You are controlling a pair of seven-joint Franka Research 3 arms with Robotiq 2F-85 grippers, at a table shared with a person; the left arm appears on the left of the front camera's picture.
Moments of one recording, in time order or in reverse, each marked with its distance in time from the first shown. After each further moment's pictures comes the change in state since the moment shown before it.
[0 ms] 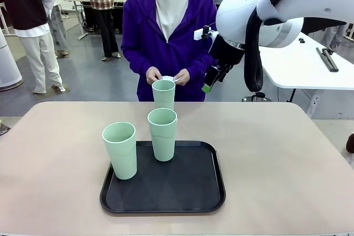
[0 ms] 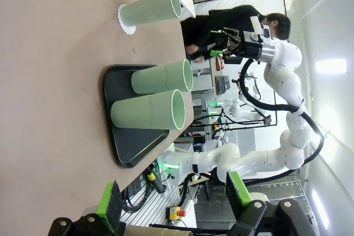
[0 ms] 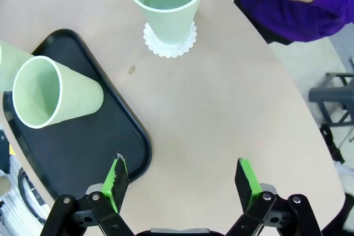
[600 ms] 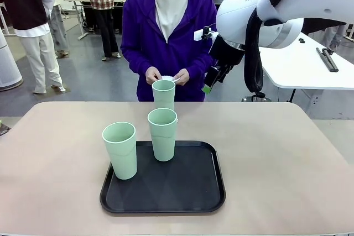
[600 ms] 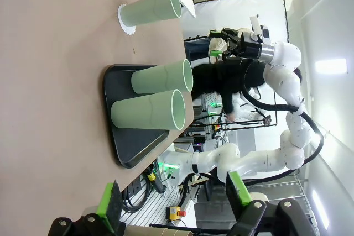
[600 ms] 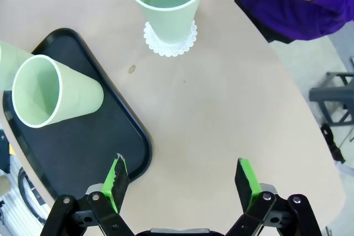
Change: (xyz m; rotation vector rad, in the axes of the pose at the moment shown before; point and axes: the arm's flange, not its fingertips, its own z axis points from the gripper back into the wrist) left arm 0.000 0.000 0.000 0.000 0.000 0.000; right arm -0.001 0.000 -0.001 0.001 0.002 0.000
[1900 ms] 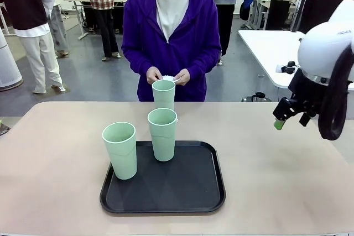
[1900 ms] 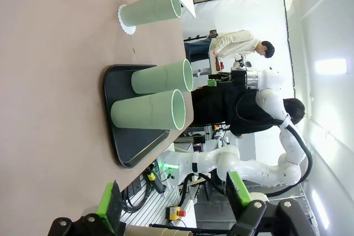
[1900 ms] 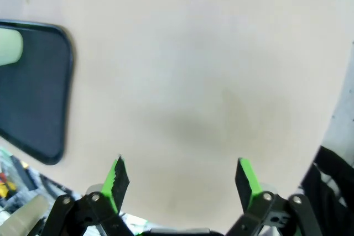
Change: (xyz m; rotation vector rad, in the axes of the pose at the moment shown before) left arm 0.000 0.000 0.000 0.000 0.000 0.001; right arm -0.222 -0.028 0.027 -0.074 0.197 -0.643
